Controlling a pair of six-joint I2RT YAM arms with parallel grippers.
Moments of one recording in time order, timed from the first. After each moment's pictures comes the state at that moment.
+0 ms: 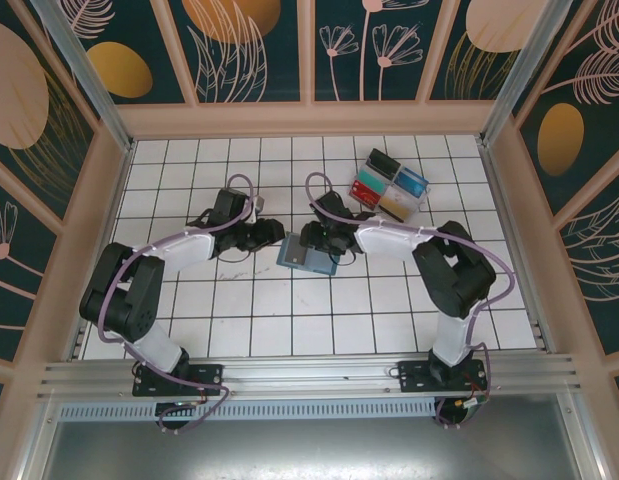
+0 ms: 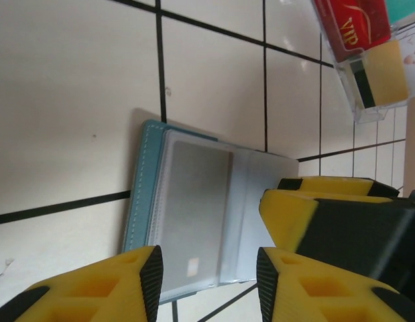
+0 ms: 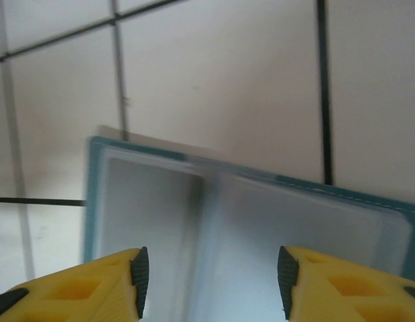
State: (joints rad) left arm -0.39 1.64 0.87 -0.09 0.50 -0.70; right arm 0.73 1.86 1.15 -0.31 -0.02 0.81
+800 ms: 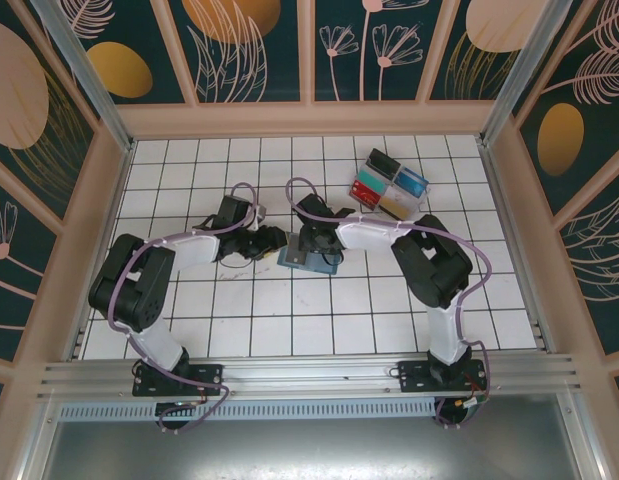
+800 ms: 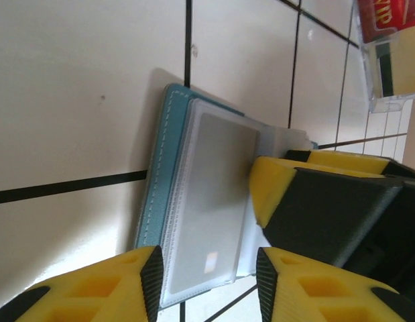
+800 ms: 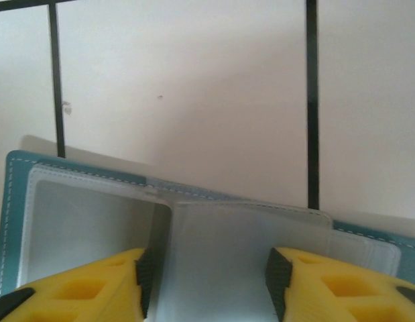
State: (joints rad) left arm -0.39 1.72 0.84 -0.03 0.56 -0.76; right arm 0.78 1.99 1.30 -0.45 0.15 0.75
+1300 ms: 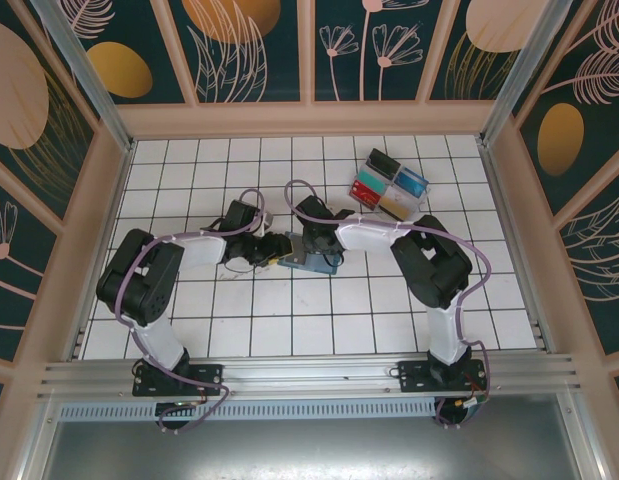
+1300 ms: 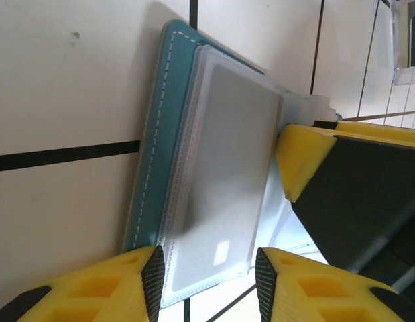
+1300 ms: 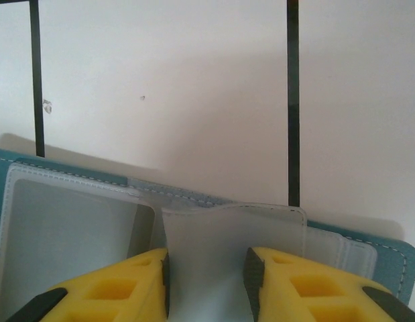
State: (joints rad) left arm -0.43 1.77 0.84 -0.03 0.58 -0.76; right arm 0.78 1.99 1.29 -0.45 0.19 0.72
